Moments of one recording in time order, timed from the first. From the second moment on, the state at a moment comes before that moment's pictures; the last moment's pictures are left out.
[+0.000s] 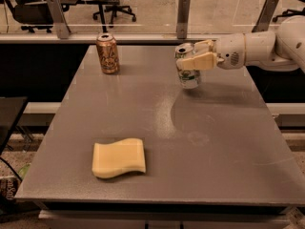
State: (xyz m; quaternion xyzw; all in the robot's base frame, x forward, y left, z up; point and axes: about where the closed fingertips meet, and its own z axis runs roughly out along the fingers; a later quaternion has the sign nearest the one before) arm 0.649 -0.111 0.928 -0.47 0.63 0.39 0.49
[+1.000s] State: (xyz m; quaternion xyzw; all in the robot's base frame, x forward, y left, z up) arm 0.651 -0.106 0.915 -0.46 0.59 0.41 0.52
